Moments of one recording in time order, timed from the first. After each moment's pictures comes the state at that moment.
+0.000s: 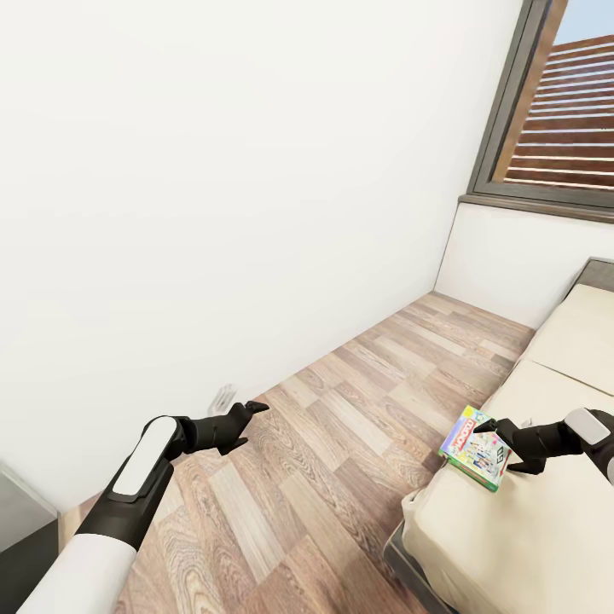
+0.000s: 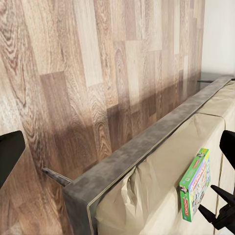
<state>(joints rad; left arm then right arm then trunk) -0.59 0.05 -0.09 -1.16 1.44 0.79 0.51 -1.04 -0.52 0.07 -0.17 -0.87 0.98 0.11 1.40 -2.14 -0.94</state>
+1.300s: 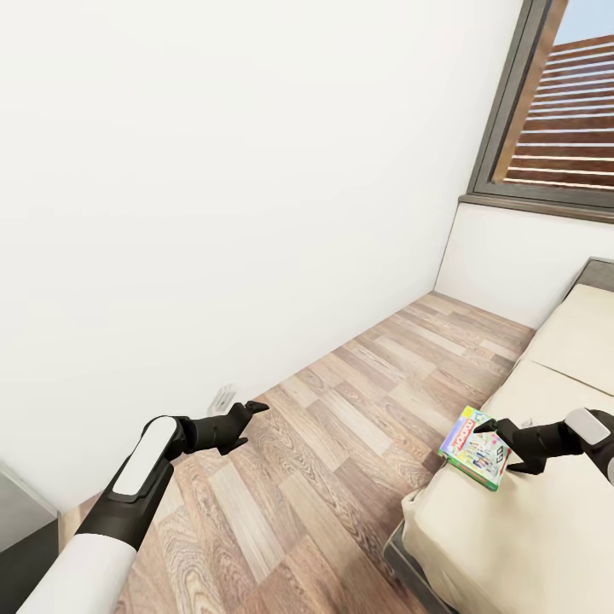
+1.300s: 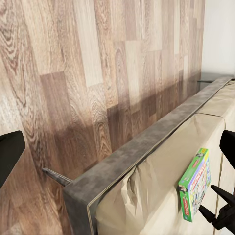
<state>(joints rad) -0.59 0.05 -0.09 -1.16 1.44 0.79 0.51 -1.04 -0.52 0.07 -0.17 -0.87 0.98 0.11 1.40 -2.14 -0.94</state>
